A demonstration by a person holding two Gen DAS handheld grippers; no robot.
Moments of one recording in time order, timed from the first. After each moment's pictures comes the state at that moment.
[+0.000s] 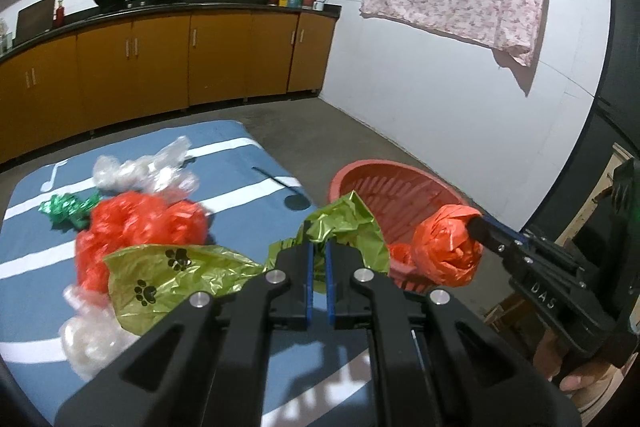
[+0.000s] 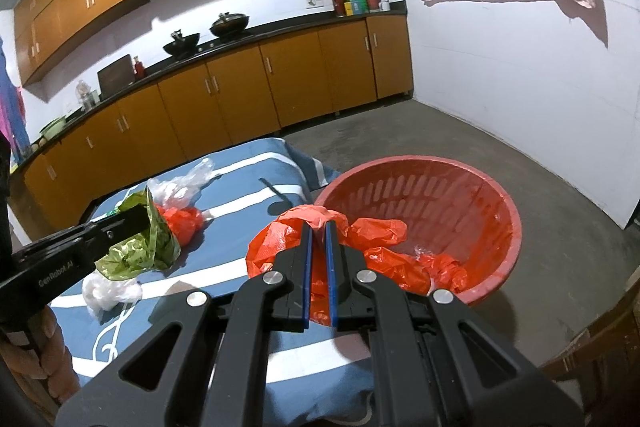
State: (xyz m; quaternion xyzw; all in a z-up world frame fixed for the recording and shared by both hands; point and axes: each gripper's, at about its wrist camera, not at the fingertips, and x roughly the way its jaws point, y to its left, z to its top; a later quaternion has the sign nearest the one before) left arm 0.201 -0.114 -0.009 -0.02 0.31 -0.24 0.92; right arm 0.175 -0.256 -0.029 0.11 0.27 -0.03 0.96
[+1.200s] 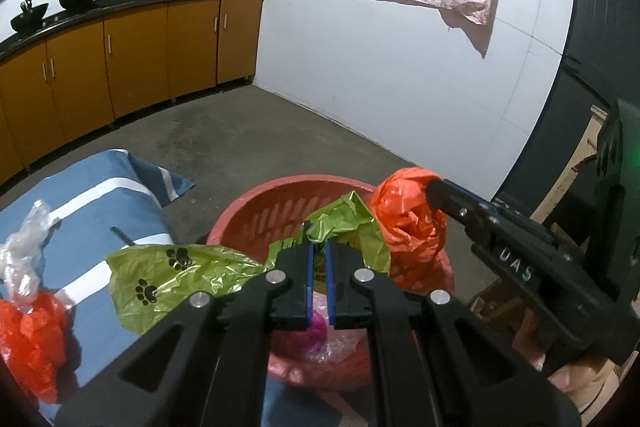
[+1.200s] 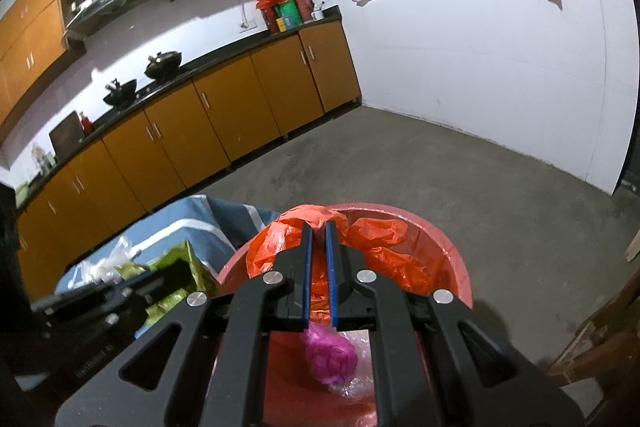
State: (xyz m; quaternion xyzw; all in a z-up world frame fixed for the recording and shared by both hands) left arm 0.290 -0.267 -0.031 0.03 0.33 -0.35 0.88; right arm 0.241 -0.369 -0.035 0.19 0.24 -0.11 0.95
